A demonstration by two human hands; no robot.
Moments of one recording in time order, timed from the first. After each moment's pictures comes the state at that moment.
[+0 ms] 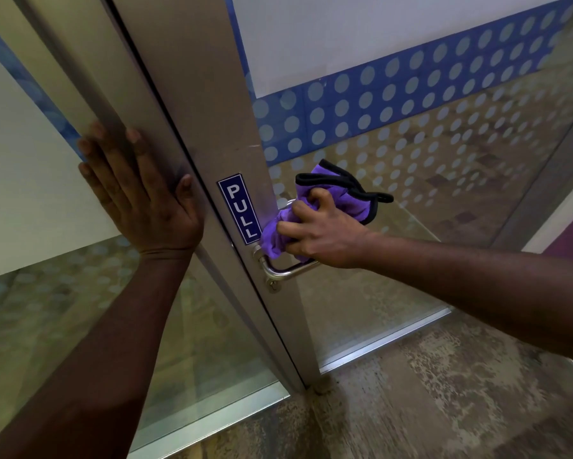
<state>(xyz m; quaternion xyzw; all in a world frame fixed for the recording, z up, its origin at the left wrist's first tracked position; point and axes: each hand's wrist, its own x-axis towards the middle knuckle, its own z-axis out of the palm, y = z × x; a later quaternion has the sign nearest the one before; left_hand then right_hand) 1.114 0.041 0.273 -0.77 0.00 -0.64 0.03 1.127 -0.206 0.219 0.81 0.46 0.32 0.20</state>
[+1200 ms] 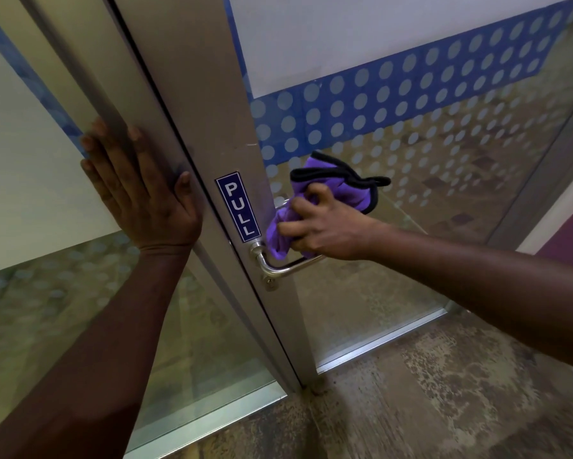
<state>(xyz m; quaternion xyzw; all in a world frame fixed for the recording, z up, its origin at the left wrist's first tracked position) 1.122 0.046 0.268 -0.76 0.01 -0.65 0.05 1.124 -0.218 0.234 0.79 0.49 0.30 0.22</state>
